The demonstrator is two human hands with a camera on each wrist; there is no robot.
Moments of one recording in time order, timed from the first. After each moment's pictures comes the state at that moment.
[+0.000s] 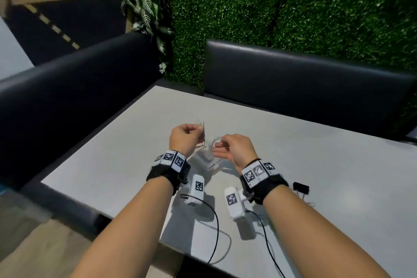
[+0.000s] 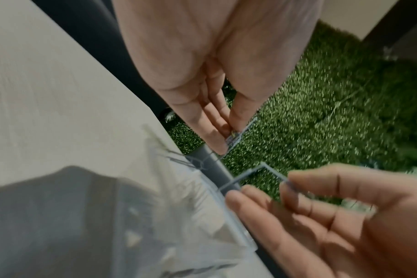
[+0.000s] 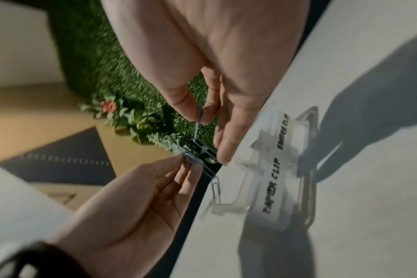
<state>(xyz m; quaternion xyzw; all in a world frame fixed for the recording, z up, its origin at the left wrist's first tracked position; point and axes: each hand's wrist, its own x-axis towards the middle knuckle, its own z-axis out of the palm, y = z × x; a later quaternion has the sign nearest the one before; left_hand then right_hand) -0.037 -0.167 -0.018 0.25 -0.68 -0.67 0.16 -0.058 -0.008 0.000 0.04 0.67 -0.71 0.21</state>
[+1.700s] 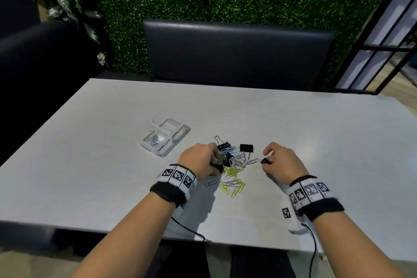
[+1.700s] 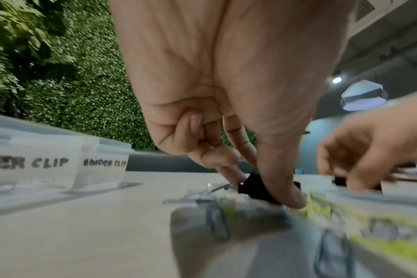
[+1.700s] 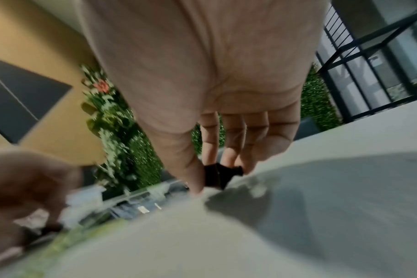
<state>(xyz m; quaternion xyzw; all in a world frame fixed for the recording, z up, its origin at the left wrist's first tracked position) 0.005 -0.003 -0.043 -0.13 -0.97 -0.17 -0.11 0.012 0.252 -0.035 0.03 0.96 -0.25 0.09</state>
